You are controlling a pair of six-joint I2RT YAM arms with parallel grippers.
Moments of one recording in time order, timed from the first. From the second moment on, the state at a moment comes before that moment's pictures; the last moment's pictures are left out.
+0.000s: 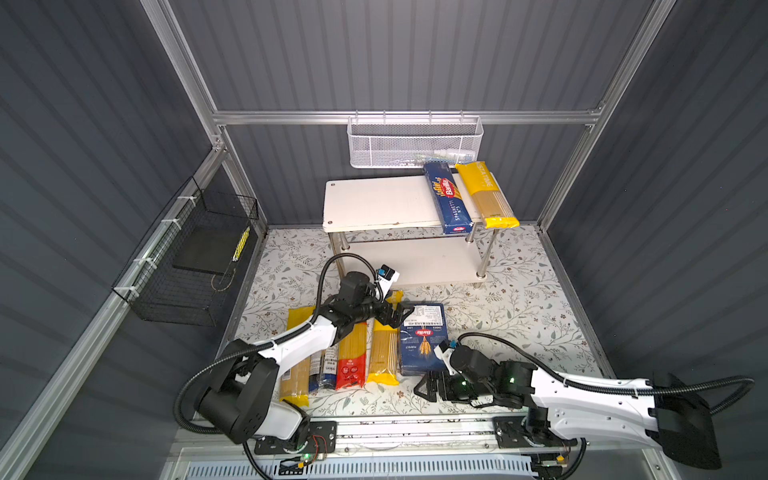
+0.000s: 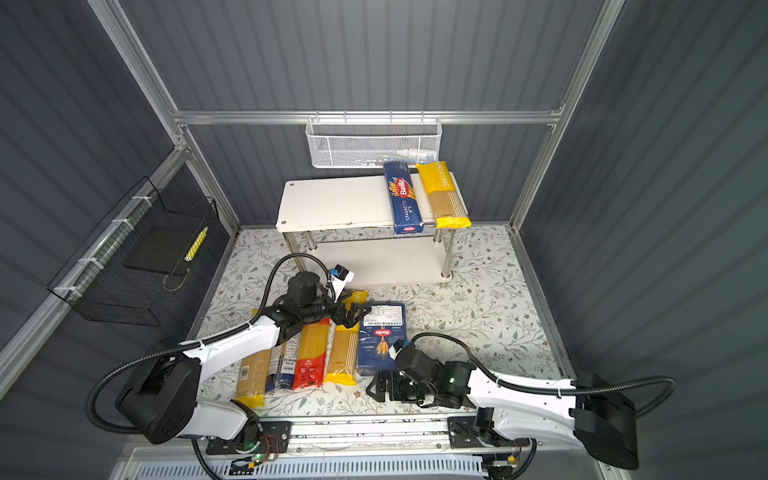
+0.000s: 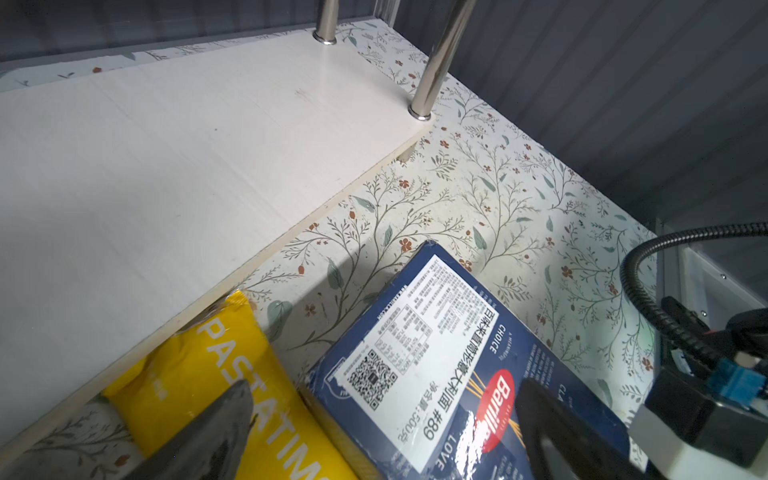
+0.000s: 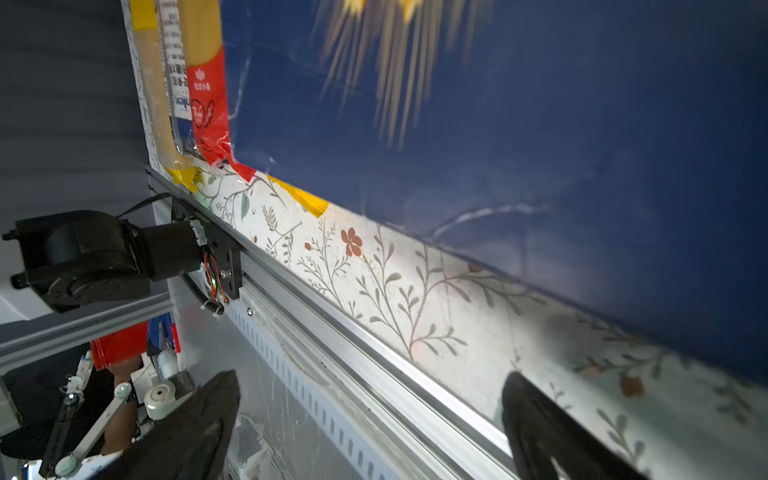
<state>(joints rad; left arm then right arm) -0.59 1.46 0.79 0.12 0.45 -0.06 1.14 1.02 0.41 -0.19 -0.19 1.14</state>
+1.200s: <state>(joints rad) -0.69 1.73 0.97 0.05 0.55 0.07 1.15 0.82 0.24 -0.06 0.12 1.38</state>
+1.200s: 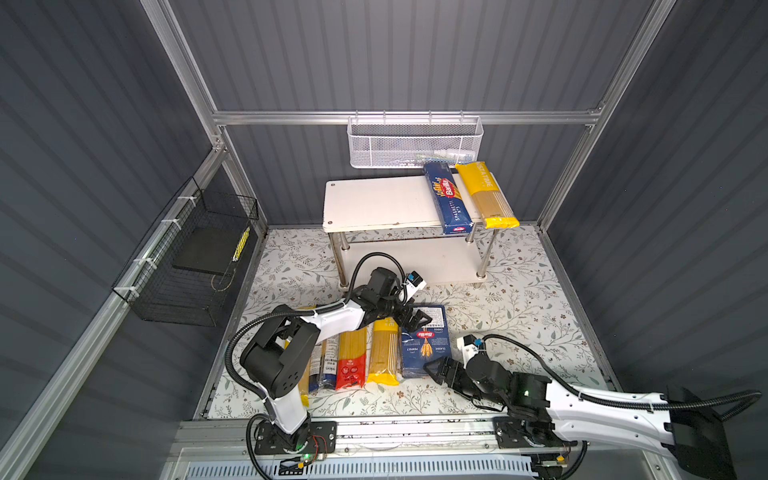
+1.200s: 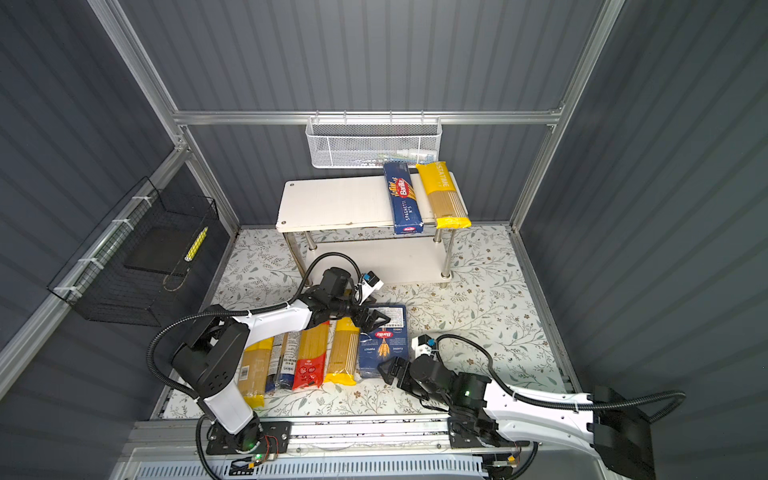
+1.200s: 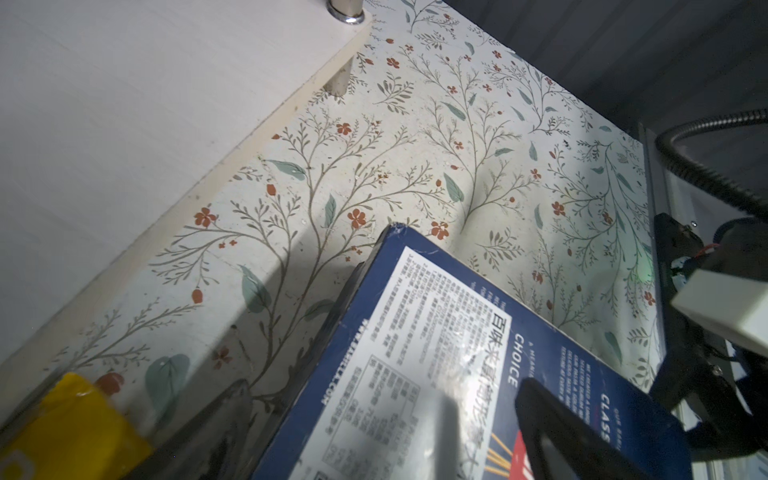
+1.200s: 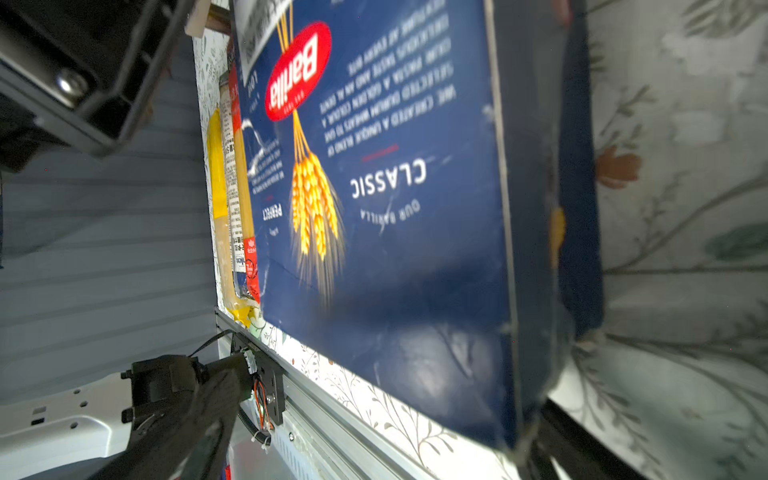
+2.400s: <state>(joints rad) -0.80 1.42 0.71 -0.04 0.34 -0.21 0.66 0.87 0.55 -0.40 0.03 0.94</state>
